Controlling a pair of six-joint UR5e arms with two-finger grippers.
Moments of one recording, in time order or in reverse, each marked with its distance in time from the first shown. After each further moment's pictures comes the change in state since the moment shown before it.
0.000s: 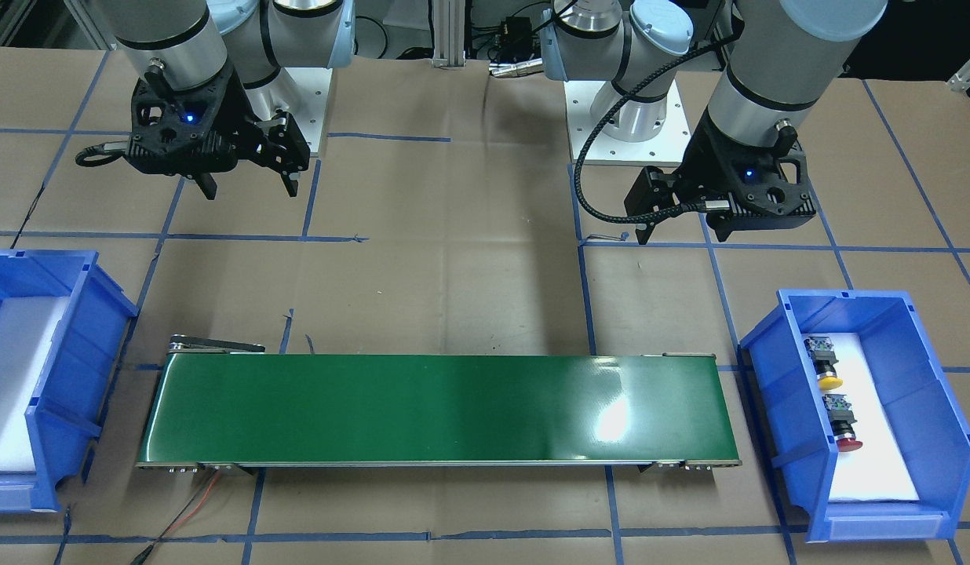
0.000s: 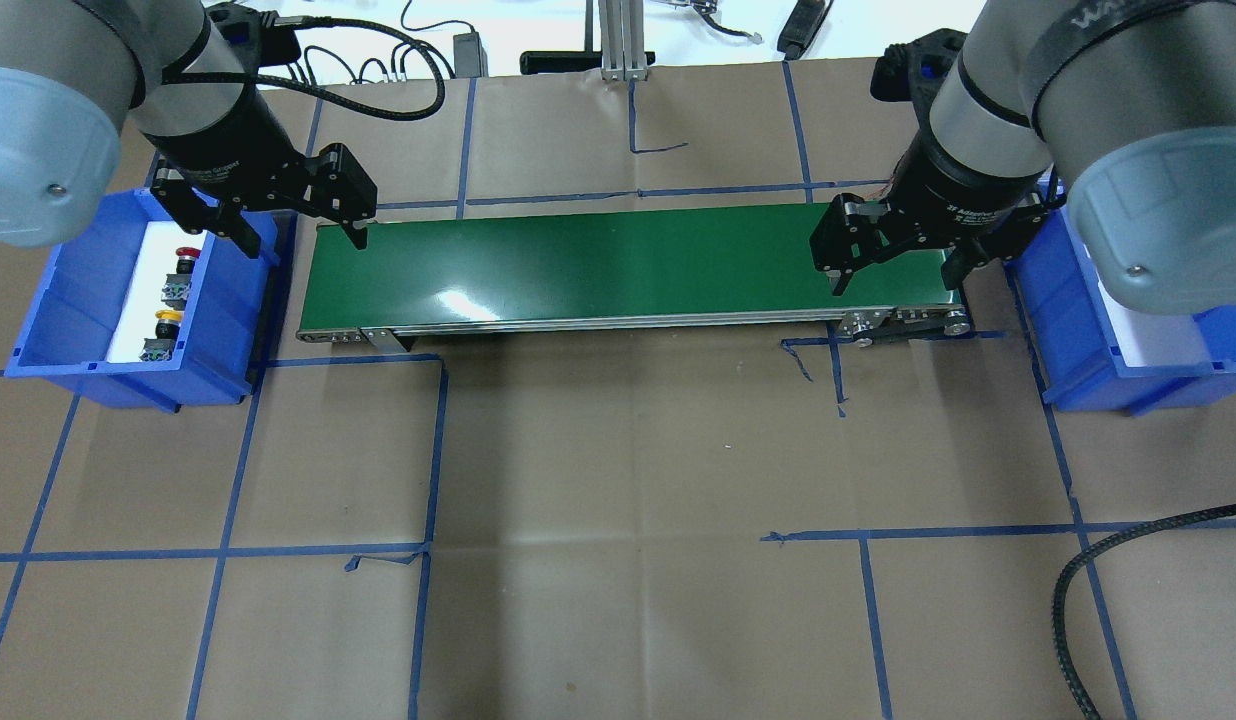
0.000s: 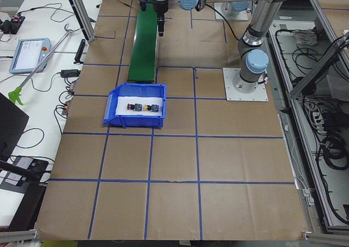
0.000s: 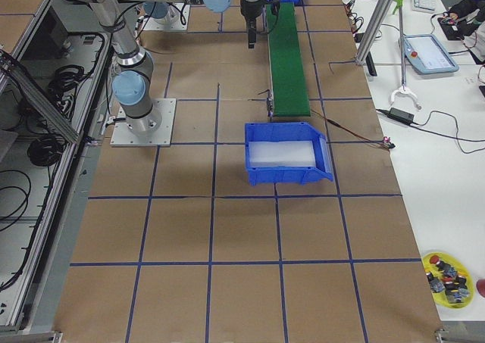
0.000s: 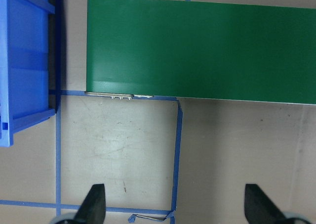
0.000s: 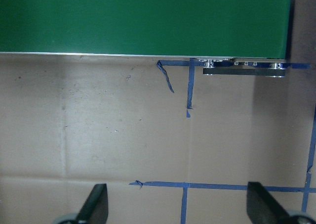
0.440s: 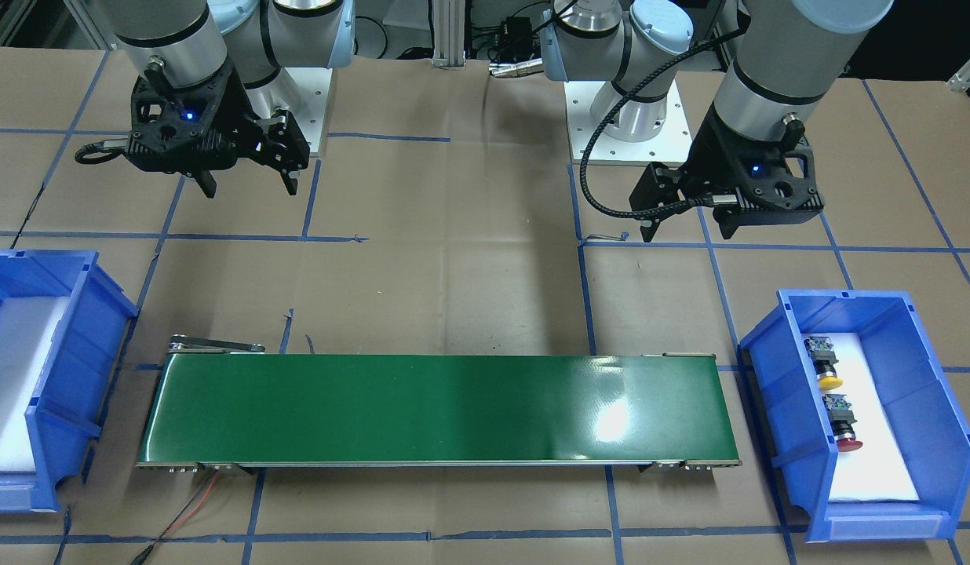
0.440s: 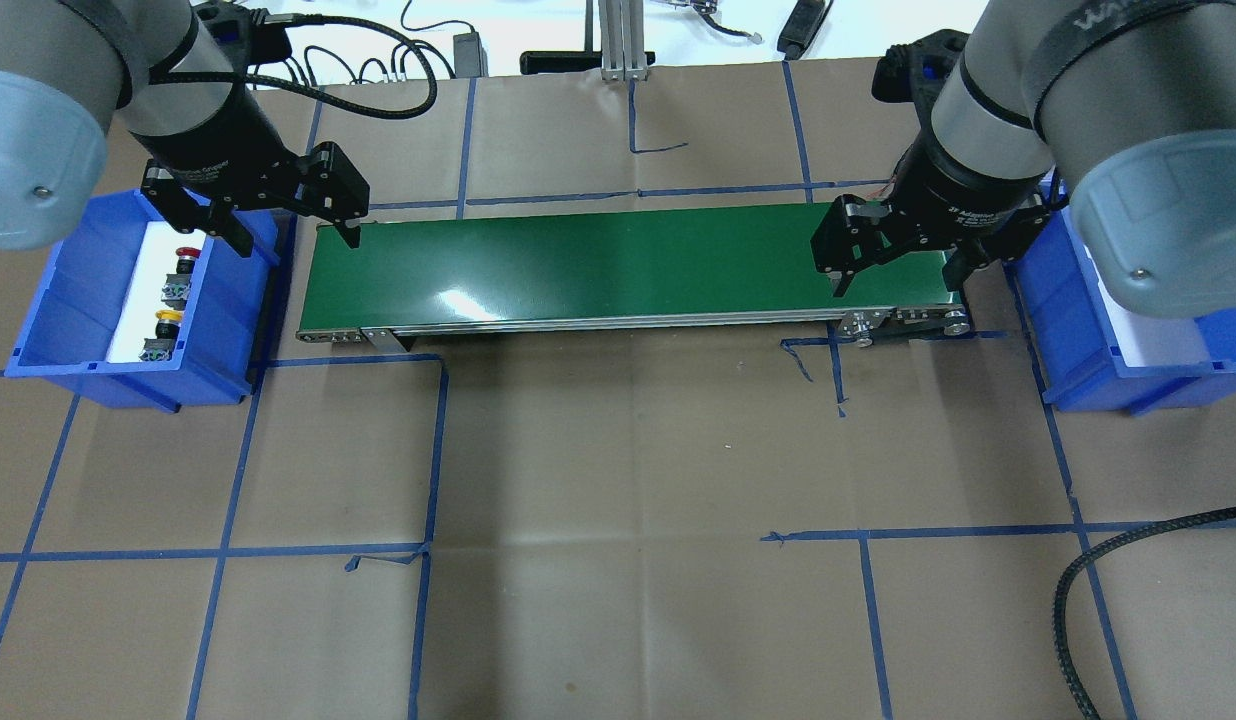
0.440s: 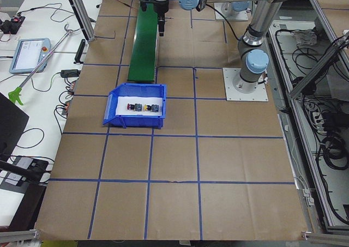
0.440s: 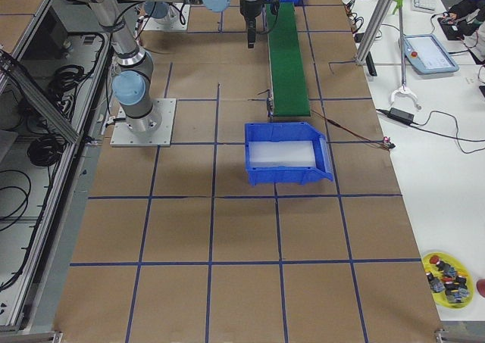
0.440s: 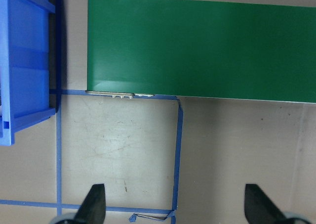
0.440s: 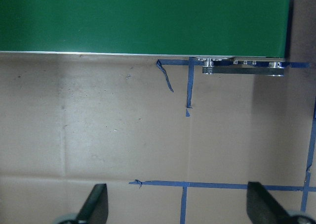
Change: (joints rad) left arm 0.022 0.012 -0.002 0.002 0.000 0.025; right arm 0.000 -0.004 0.004 0.001 -0.002 0.001
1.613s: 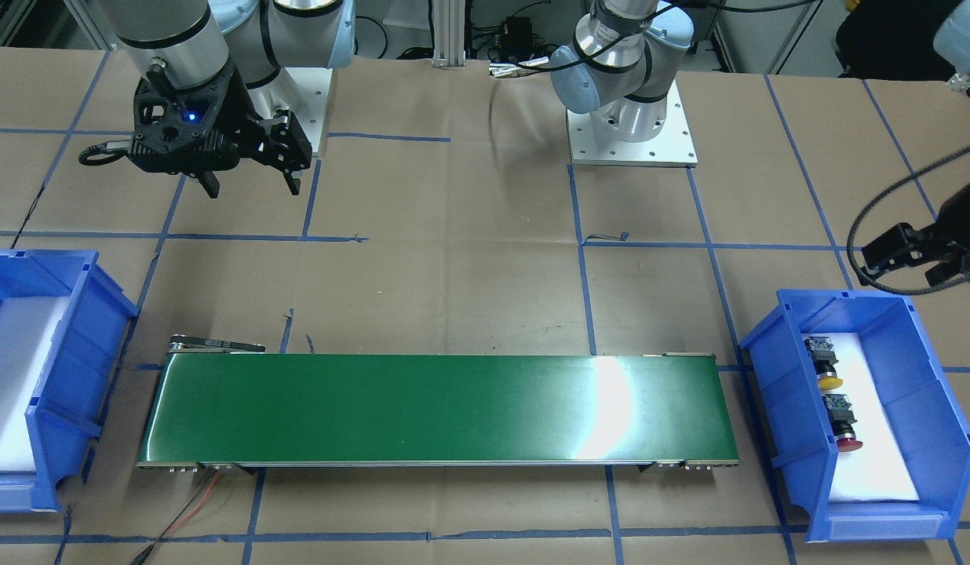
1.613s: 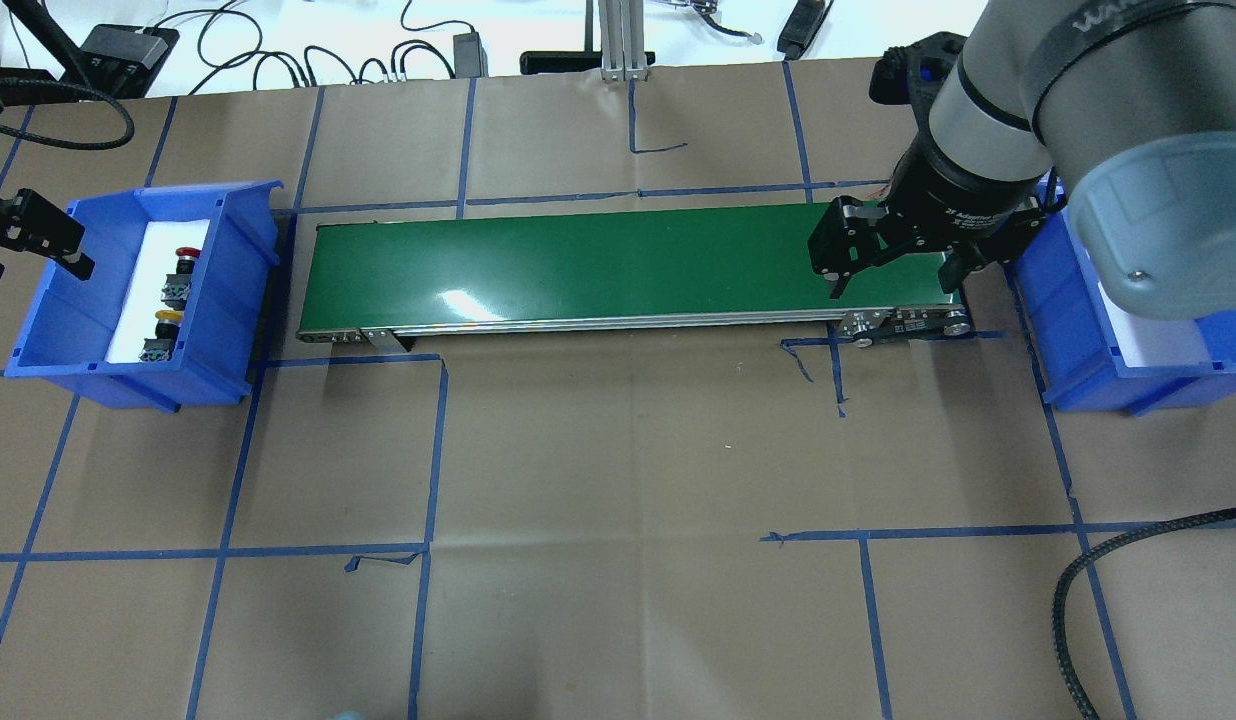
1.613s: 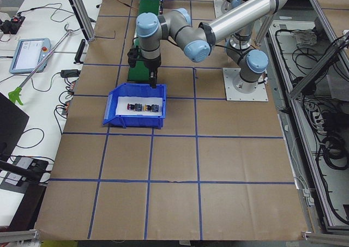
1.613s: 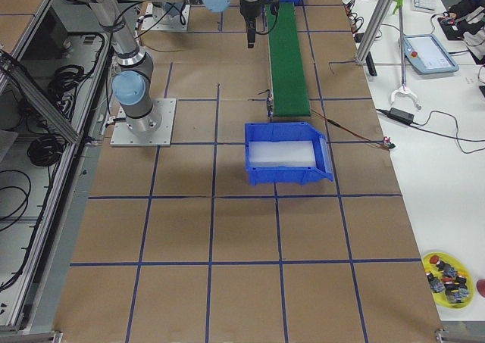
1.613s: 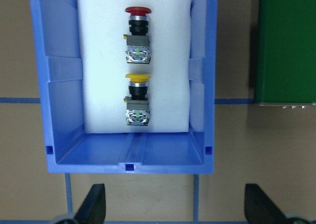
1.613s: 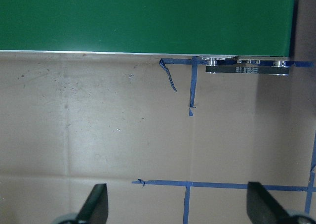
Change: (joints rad) left arm 0.510 -0.172 0.028 0.095 -0.003 0.566; right arm 0.000 0.001 0.001 0.000 0.011 0.000
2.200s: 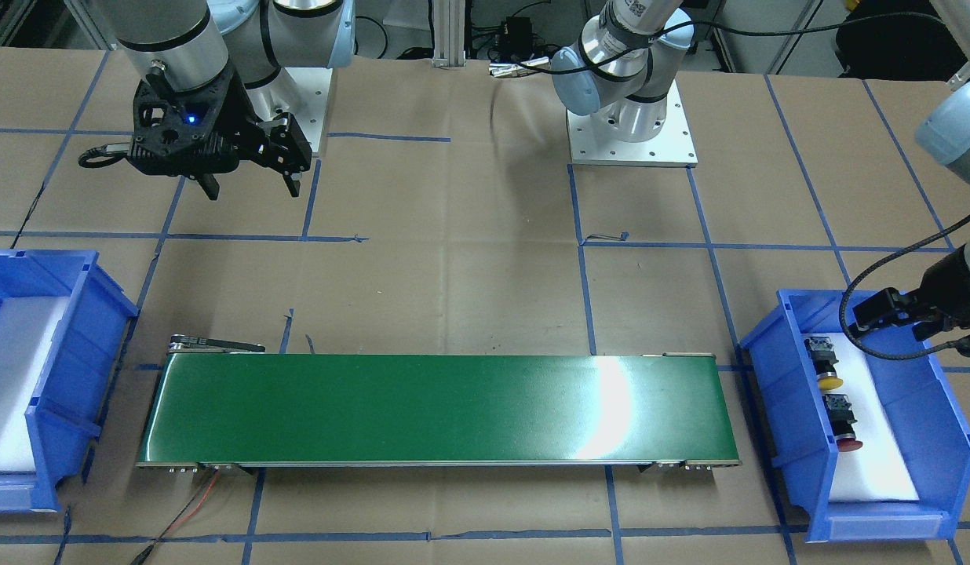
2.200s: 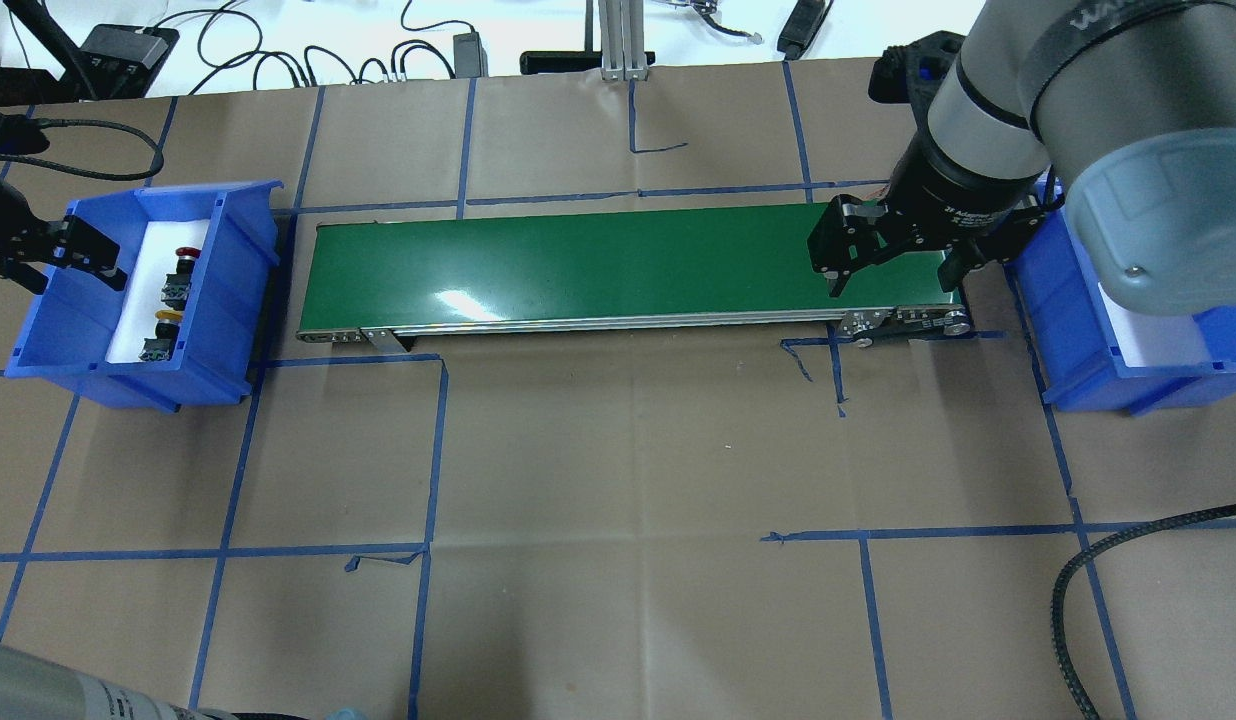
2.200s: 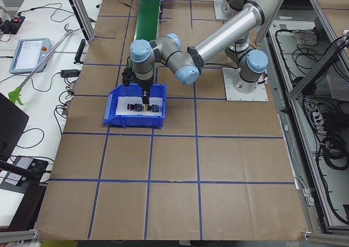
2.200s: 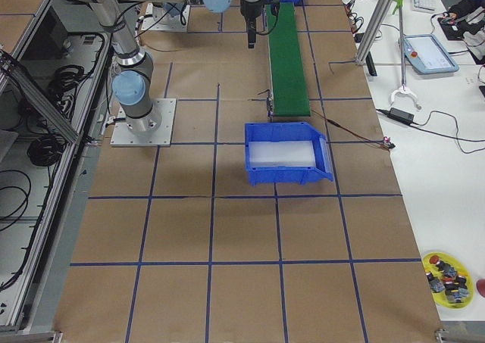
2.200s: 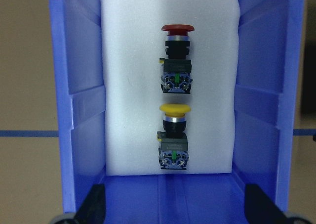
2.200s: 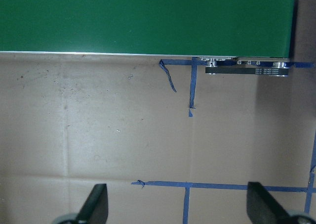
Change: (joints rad) left arm 0.007 -0.135 -0.044 0.189 -0.020 0.014; right arm 0.000 0.005 -0.003 -0.001 -0.002 0.000
